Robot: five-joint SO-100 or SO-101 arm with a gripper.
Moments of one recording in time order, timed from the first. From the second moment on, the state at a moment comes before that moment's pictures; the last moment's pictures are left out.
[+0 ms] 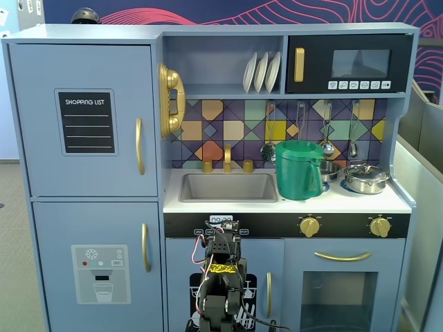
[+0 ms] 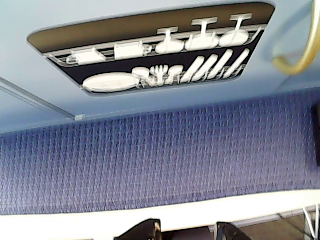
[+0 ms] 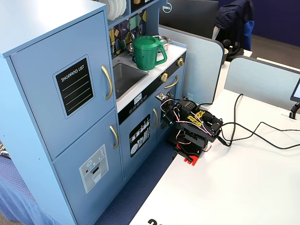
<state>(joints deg) 4.7 182.2 171.7 74.2 -88.7</state>
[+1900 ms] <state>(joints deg) -39.1 162.0 139.8 5.7 -118.7</state>
